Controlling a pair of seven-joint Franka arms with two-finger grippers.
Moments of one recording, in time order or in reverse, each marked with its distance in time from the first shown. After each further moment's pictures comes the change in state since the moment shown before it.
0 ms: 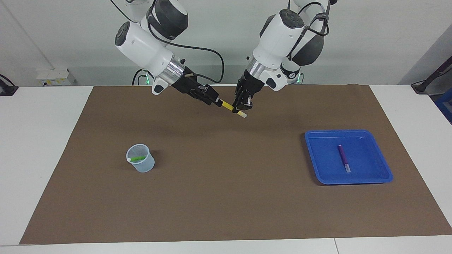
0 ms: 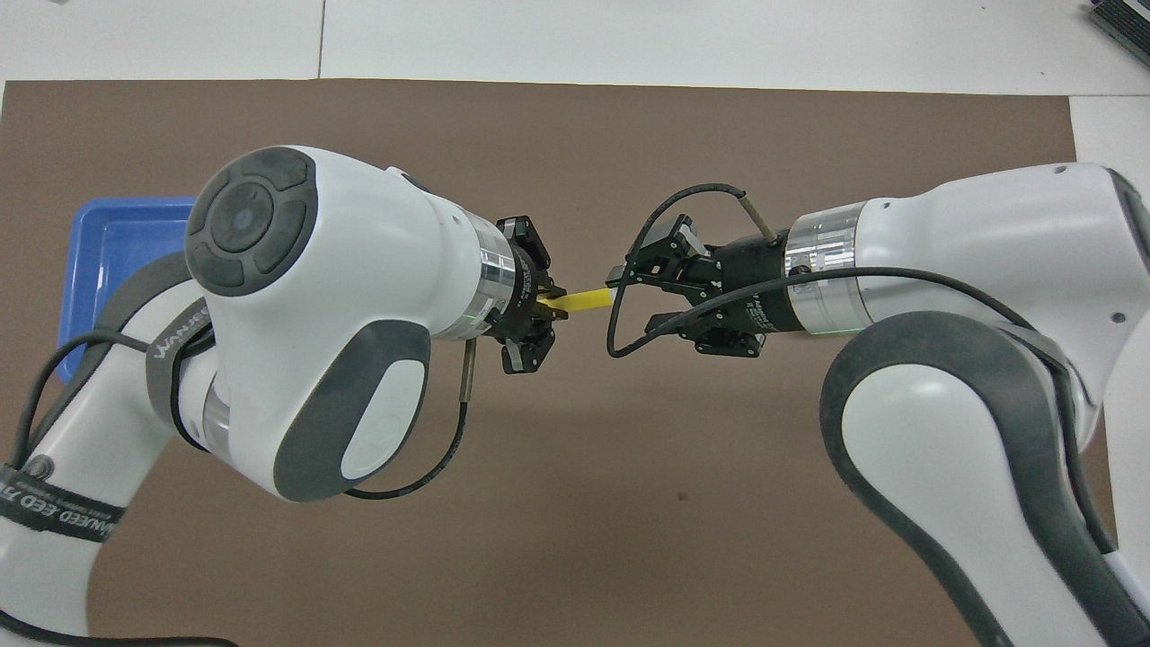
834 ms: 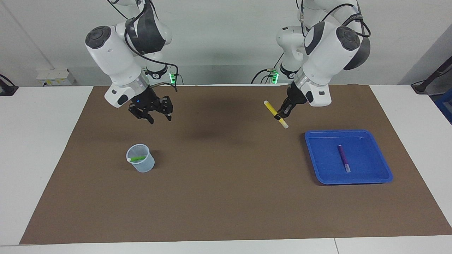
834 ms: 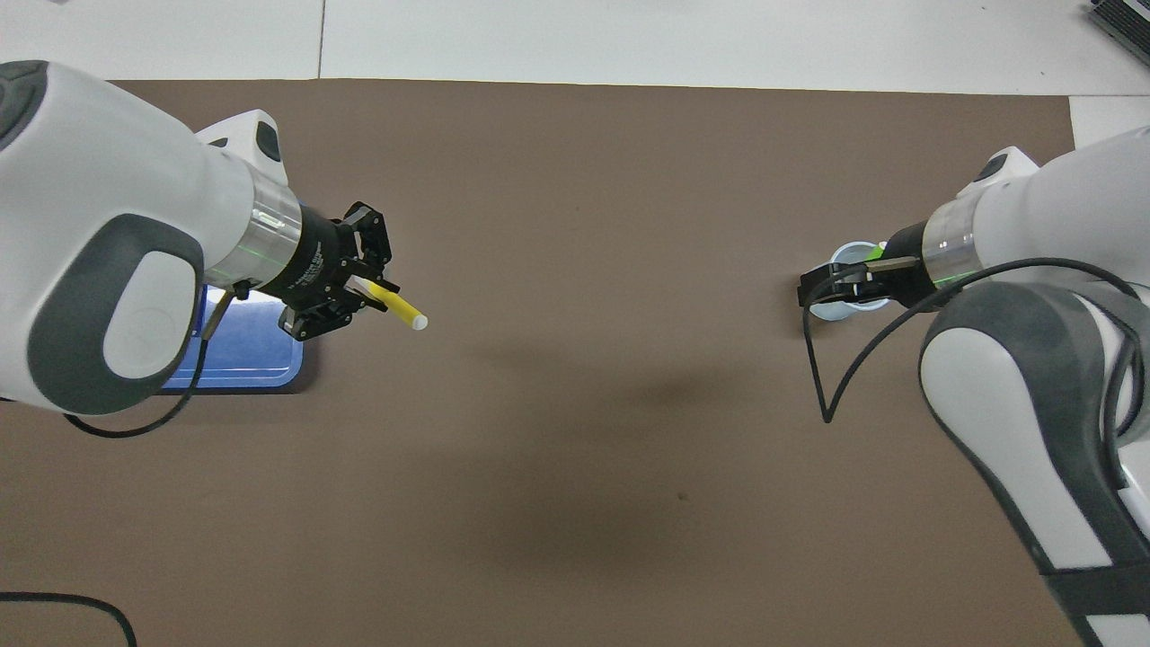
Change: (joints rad) left arm 0.280 -0.036 0.007 -0.053 0.009 -0.191 0.855; right arm -0.205 0.013 -0.016 -0.017 -0.494 -0.134 -0.769
